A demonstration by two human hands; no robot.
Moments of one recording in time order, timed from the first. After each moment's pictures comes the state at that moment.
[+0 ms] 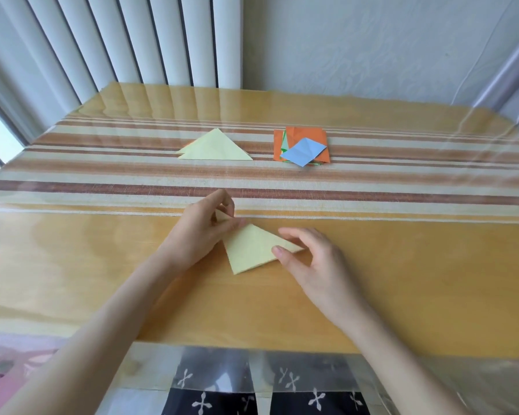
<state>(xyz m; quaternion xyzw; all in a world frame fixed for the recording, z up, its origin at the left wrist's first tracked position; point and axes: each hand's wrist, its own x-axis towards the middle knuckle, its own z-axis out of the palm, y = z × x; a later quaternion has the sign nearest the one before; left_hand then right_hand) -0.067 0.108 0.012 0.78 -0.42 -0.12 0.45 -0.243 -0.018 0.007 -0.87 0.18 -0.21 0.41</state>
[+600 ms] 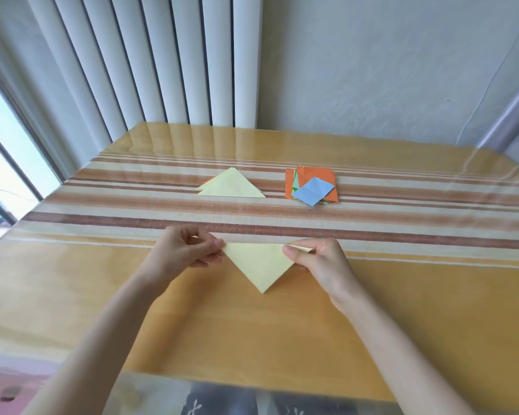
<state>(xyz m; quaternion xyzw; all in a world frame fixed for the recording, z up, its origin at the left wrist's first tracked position) -0.045 0.145 0.043 0.75 -0.21 -0.24 0.58 -0.197 -0.048 0.039 -0.73 0.22 -0.14 0.63</state>
